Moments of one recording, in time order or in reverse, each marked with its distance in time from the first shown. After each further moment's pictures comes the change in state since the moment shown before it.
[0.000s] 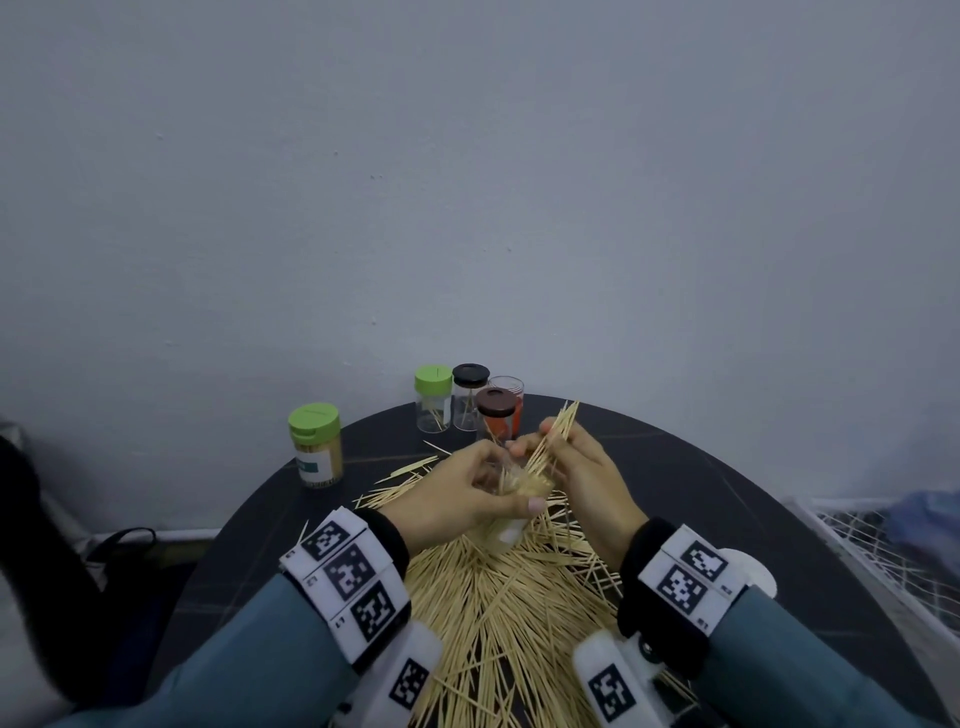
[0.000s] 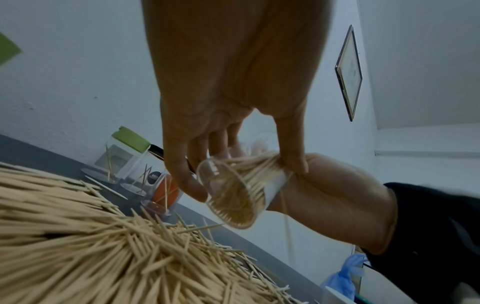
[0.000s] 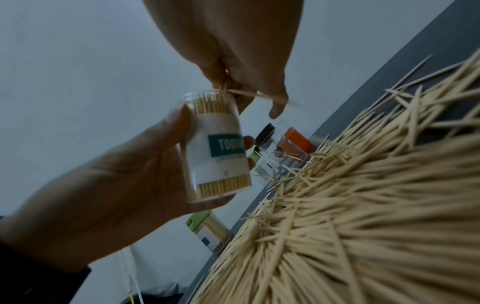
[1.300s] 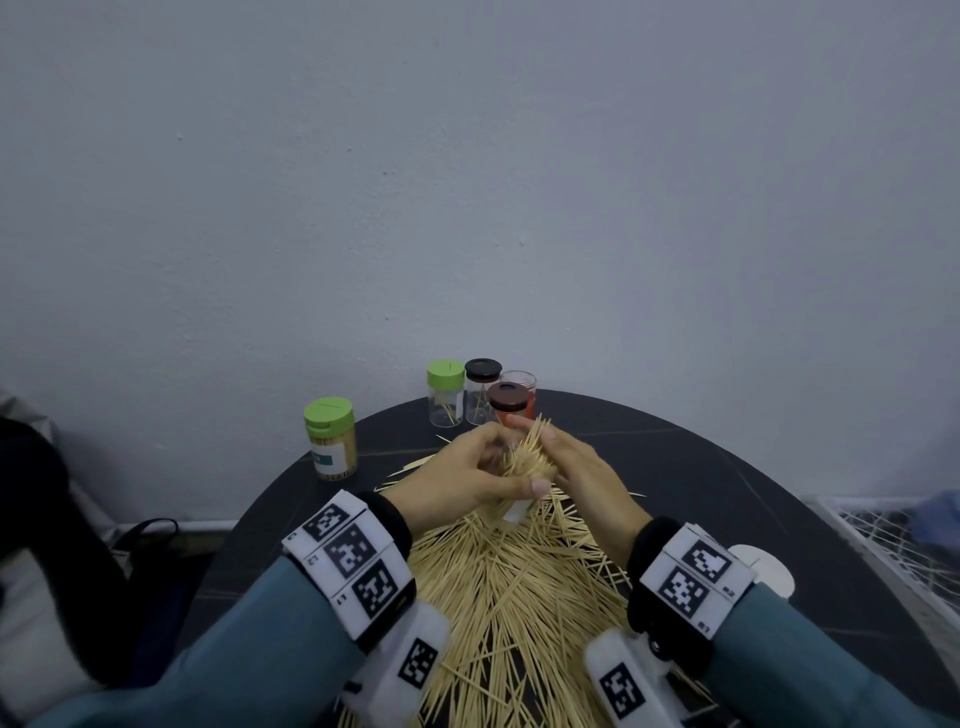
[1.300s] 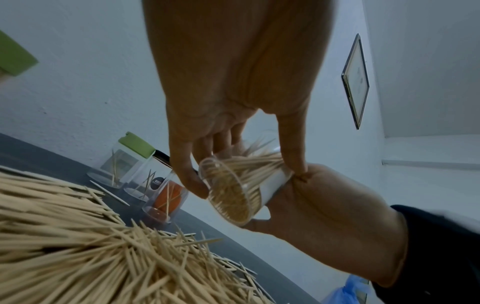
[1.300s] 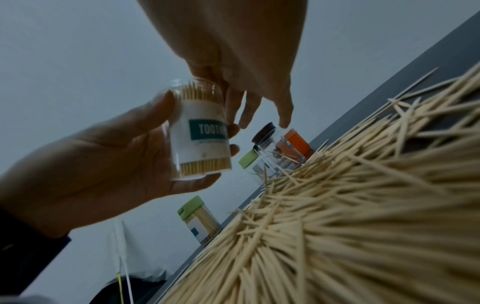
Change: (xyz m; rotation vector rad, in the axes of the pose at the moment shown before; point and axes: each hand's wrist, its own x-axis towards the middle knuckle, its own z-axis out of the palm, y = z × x) left_hand -0.008 0.011 -0.005 -0.069 0.003 0.032; right_hand -0.005 0.000 0.001 -0.277 -0.165 0.016
